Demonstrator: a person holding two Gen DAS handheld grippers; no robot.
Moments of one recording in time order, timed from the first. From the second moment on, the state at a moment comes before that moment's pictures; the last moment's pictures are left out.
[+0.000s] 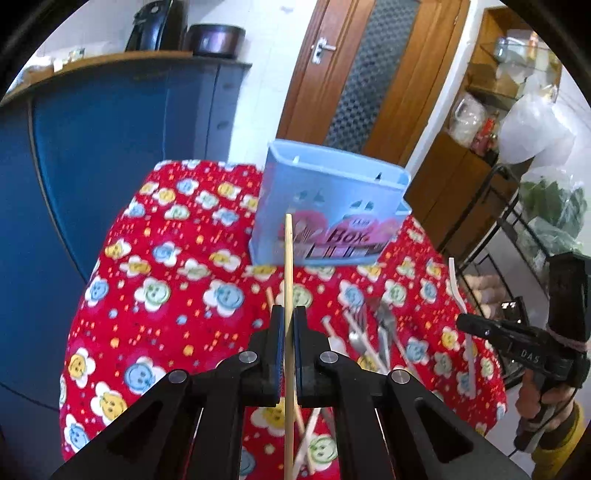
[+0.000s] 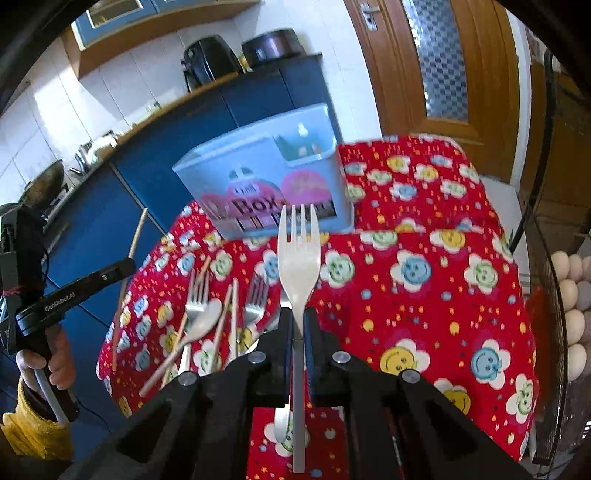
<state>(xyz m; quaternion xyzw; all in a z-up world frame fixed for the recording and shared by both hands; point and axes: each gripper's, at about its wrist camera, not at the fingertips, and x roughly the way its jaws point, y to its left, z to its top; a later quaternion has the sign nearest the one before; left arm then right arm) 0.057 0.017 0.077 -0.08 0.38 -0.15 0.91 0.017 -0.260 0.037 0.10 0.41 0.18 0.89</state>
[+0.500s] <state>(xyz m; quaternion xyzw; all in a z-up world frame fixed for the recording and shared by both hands) 0.075 -0.007 0.117 -0.08 0.30 -0.15 0.94 0.026 -0.253 0.060 0.12 0.35 0.19 0.91</state>
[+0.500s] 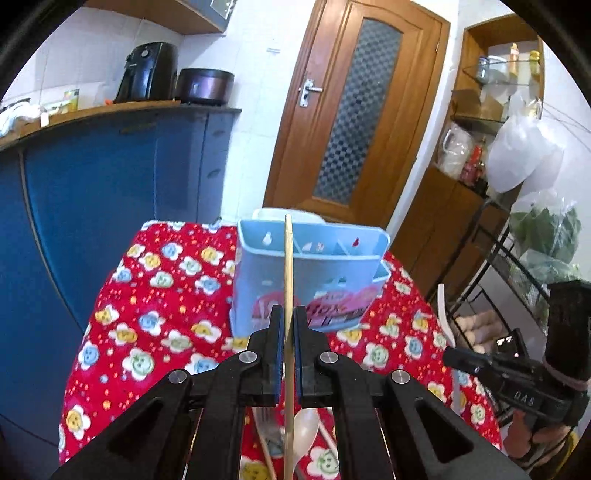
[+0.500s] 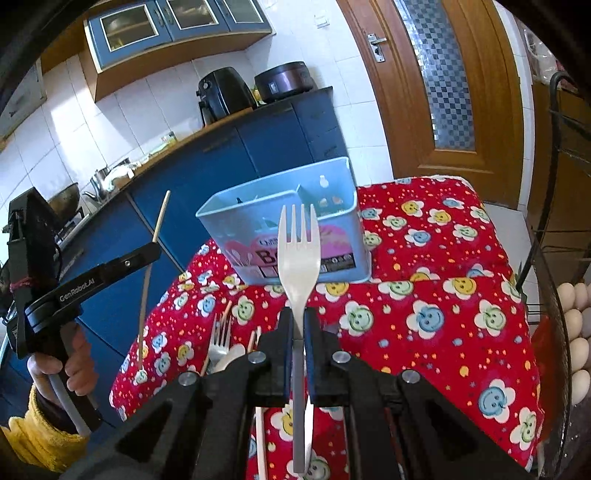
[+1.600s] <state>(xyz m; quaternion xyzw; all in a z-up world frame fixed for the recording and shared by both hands) 0.192 -0.018 0.182 -0.11 0.16 -0.10 0.98 0.129 -0.253 0.133 0.15 0.22 0.19 0.95</state>
